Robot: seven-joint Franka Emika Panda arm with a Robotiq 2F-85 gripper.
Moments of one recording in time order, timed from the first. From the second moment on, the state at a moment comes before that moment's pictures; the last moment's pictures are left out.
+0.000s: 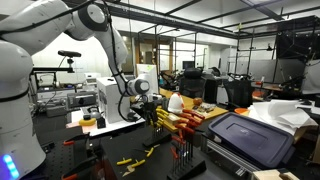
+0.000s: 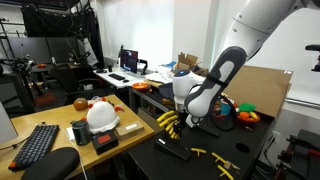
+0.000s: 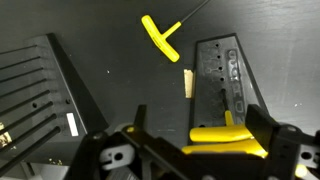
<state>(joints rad) 0.54 0.81 -0.30 -1.93 -0.05 2.68 0.44</state>
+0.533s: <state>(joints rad) 0.47 0.80 -0.24 -1.91 -0.05 2.66 0.60</state>
